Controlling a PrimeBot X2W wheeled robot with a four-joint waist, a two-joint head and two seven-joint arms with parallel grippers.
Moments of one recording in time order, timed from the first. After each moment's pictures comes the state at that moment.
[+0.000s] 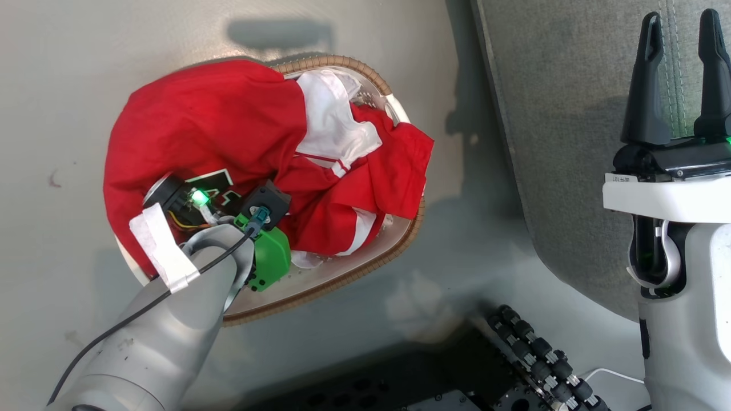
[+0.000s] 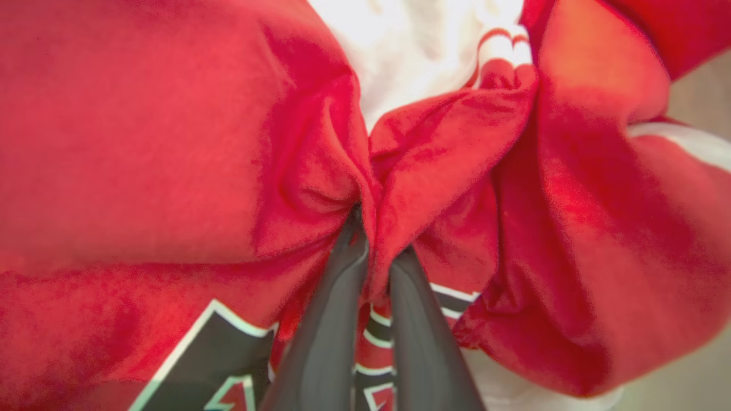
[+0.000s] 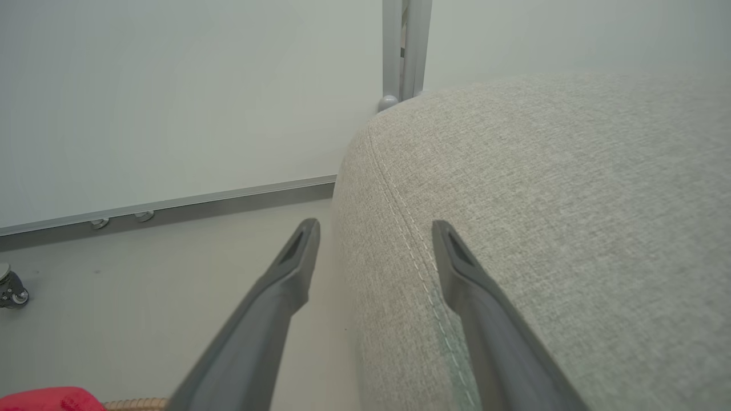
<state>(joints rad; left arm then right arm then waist) -0.85 0.15 -0.84 1.06 -0.16 -0.08 -0.26 -0.45 -0.05 -0.06 -0.12 0.28 0.13 -0.26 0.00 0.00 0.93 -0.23</state>
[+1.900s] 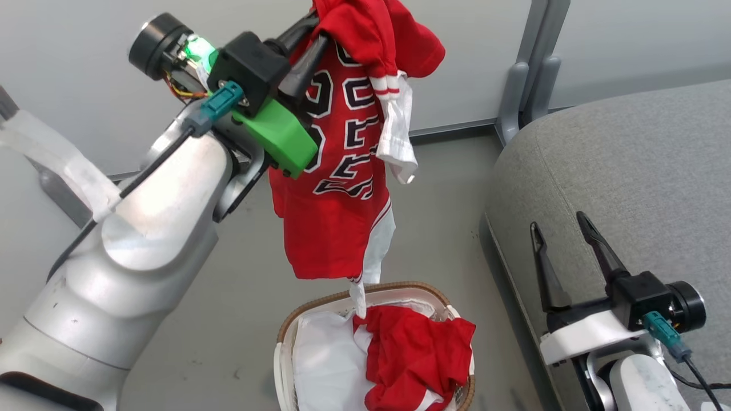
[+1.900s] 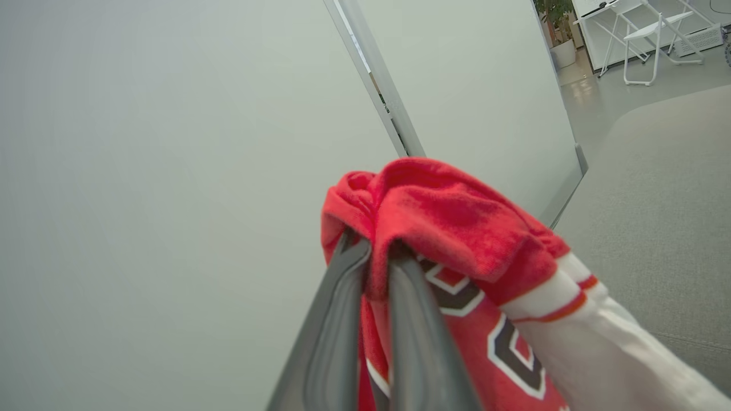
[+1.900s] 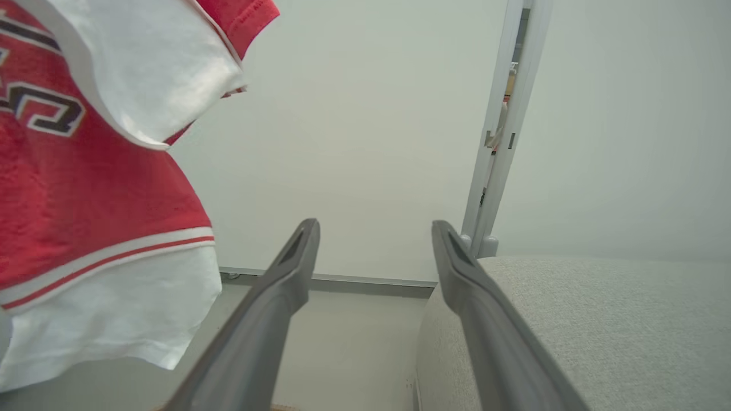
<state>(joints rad) -0.98 0.29 -0.76 0.37 -0.40 -0.13 -0.14 -0.10 -0.05 0.05 0.07 0.05 0.13 -0.26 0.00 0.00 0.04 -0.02</state>
